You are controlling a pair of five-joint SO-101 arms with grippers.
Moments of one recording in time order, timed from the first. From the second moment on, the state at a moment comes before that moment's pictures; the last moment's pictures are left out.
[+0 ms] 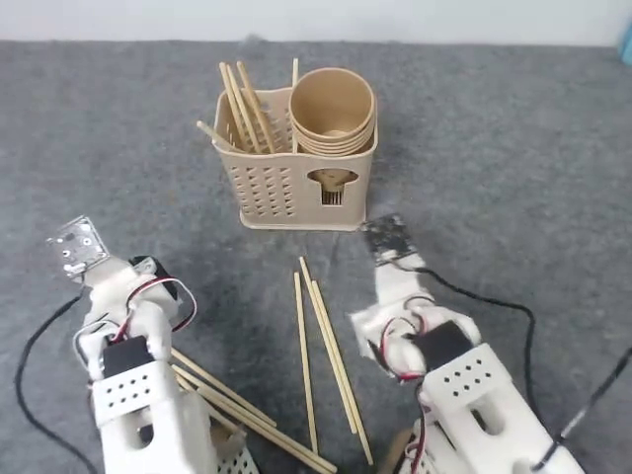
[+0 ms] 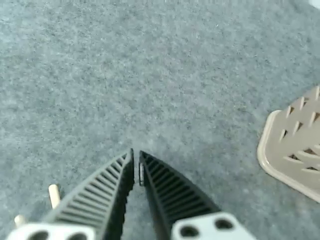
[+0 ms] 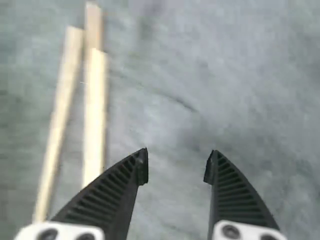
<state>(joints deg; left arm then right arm) -26.5 -63.7 86.4 33.0 16.9 -34.5 -55.7 70.5 55.4 -9.3</state>
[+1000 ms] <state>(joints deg) -29.3 -35.0 73.1 32.9 16.9 -43.2 -32.1 76.0 20.3 -13.4</state>
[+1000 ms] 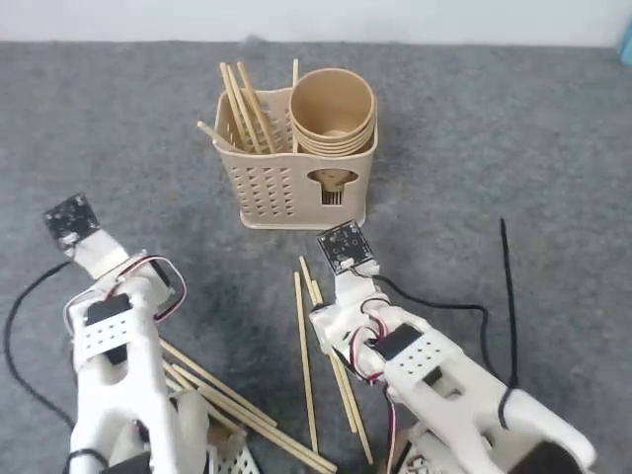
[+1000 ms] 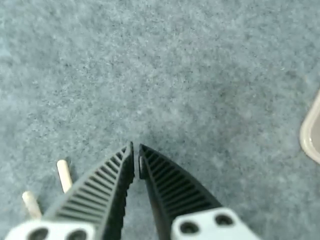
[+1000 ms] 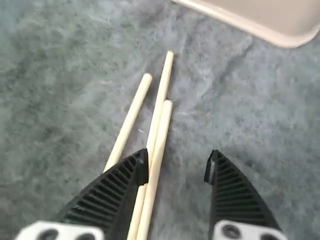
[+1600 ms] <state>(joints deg) -29.4 -35.0 72.9 32.8 16.9 -43.3 -22.4 67.3 28.0 -13.6</state>
